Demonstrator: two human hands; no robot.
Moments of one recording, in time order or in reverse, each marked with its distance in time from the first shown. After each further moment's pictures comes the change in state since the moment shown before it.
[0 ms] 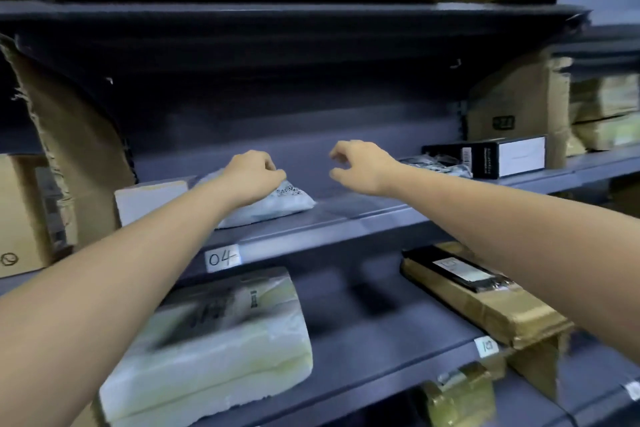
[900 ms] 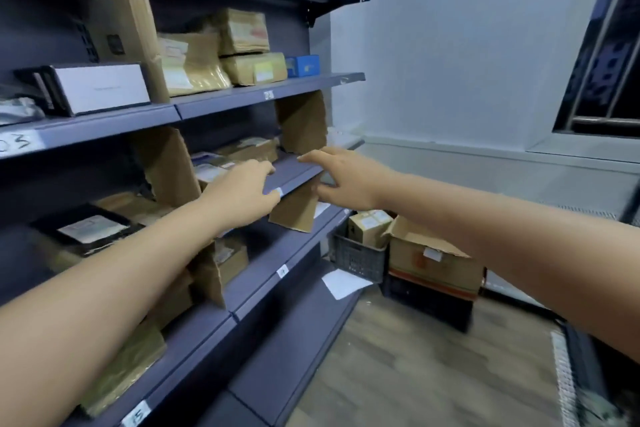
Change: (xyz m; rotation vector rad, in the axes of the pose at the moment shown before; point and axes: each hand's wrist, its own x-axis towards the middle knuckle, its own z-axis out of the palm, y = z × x) left_hand -0.151 0.478 0.320 -0.094 -0.439 0.709; right_hand -0.390 0.392 -0.203 -0.360 -0.180 0.421
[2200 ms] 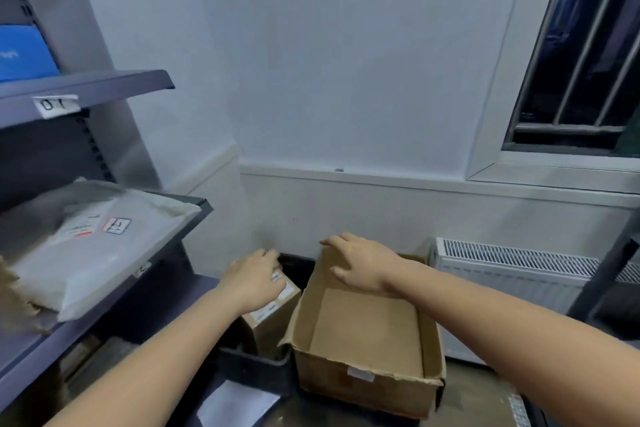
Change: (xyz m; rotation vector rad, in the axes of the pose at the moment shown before) left_hand 0.652 0.224 0.407 -0.046 -0.435 0.248; right_hand 0.192 0.693 0.143 0.071 -0.270 0.499
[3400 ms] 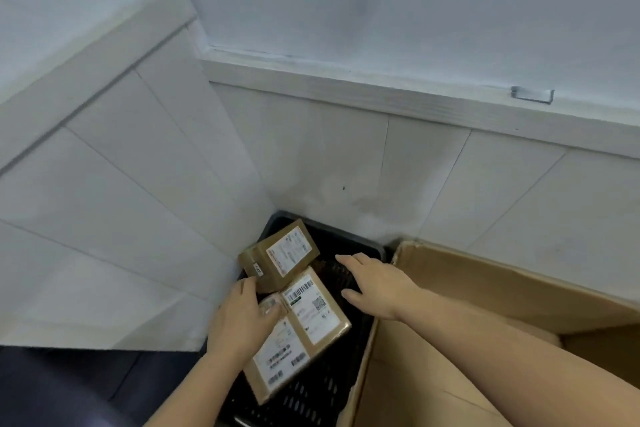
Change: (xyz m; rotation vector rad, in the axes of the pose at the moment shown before) left_hand 0.441 -0.233 0.251 -0.237 -0.180 -0.539; right_hand 0.529 0.213 0.303 0.208 -0.471 -0.025
